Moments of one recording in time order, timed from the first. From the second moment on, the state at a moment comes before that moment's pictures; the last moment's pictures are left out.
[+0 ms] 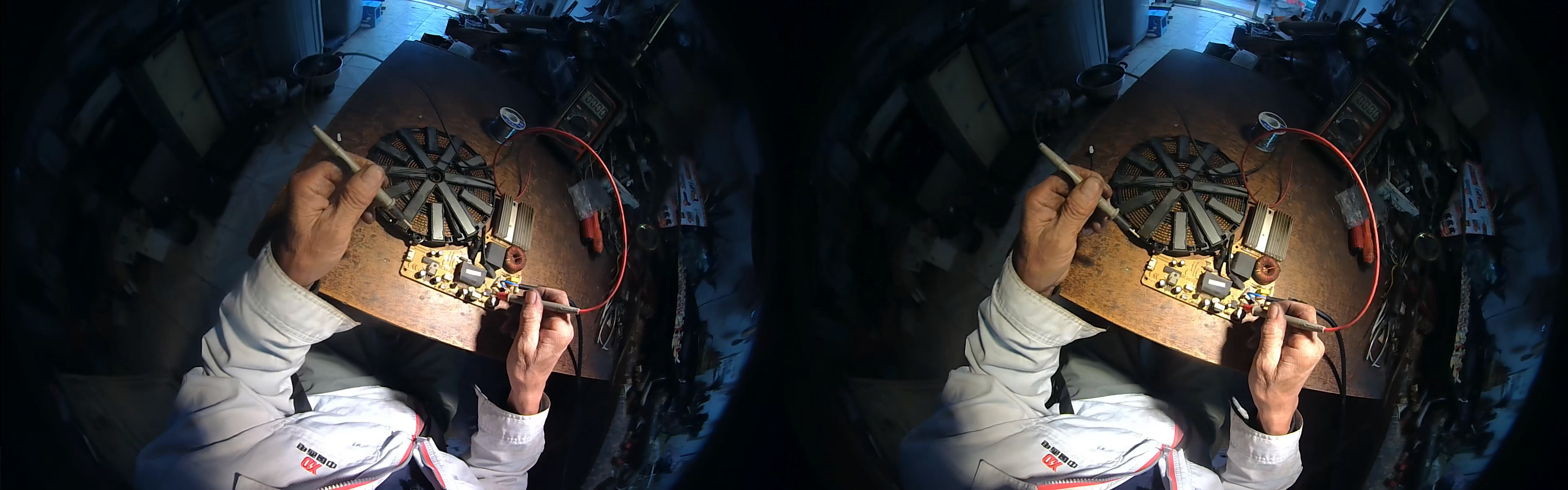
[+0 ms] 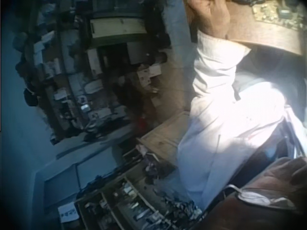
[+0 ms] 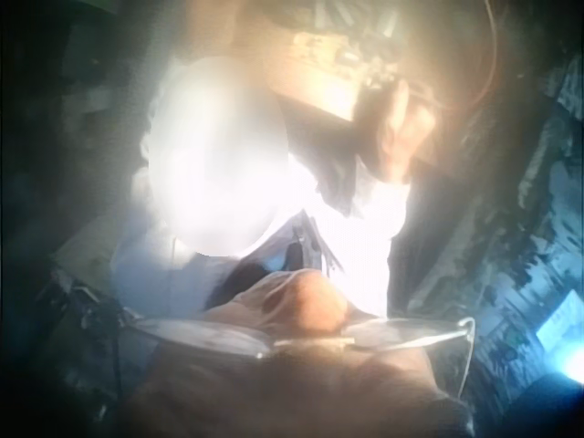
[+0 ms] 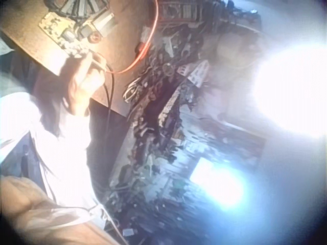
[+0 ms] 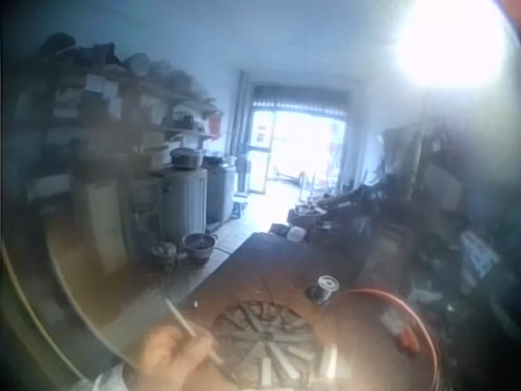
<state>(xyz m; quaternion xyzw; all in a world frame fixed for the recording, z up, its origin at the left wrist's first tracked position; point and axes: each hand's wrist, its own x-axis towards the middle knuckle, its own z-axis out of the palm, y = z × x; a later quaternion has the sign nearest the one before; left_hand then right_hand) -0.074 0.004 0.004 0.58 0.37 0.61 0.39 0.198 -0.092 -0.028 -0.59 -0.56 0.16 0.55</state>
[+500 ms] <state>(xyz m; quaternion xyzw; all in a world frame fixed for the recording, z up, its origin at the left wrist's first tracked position) -0.093 -0.018 -0.034 0.58 0.38 0.56 0.46 0.181 -0.091 -0.040 -0.62 -0.52 0.07 0.59</state>
